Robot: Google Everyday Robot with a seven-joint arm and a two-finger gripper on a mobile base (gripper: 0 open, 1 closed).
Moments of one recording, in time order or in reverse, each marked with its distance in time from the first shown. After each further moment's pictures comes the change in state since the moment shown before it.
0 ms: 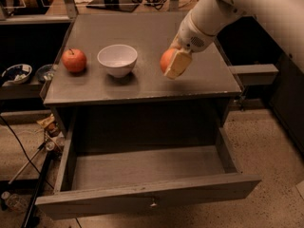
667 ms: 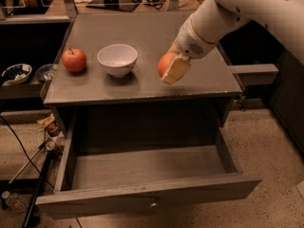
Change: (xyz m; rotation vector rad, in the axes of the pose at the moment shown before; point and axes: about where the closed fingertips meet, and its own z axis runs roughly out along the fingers) arm -0.004 0.025 -0.009 0.044 -0.020 0.036
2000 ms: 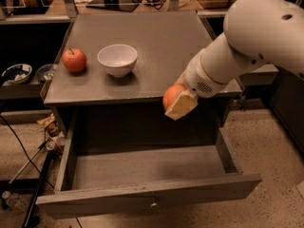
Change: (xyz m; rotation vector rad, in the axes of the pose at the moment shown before) arm 0.033 0.092 -0.006 -0.004 0.022 0.110
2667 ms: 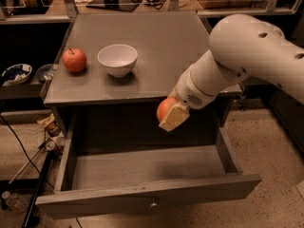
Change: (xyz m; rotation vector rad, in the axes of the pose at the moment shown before) arm 0.009 0.021 0.037 -0.079 0.016 0.016
